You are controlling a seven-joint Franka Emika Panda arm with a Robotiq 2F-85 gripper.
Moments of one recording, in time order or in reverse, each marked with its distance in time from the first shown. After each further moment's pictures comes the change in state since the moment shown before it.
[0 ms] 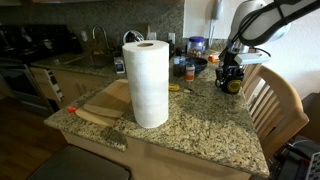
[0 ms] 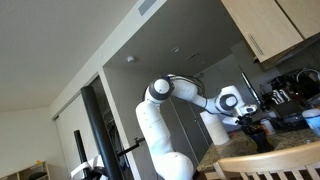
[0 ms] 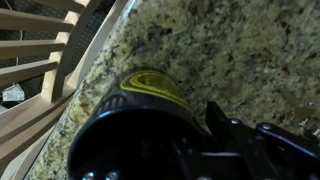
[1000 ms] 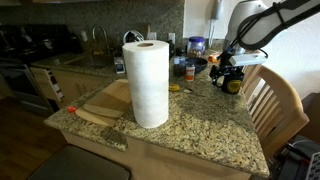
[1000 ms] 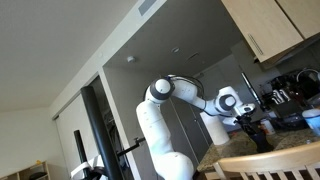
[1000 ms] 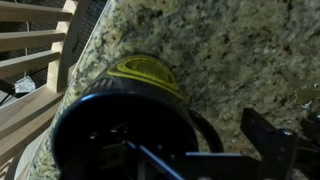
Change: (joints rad) arm 0.005 0.009 0.022 0.004 -0.082 0.059 0.129
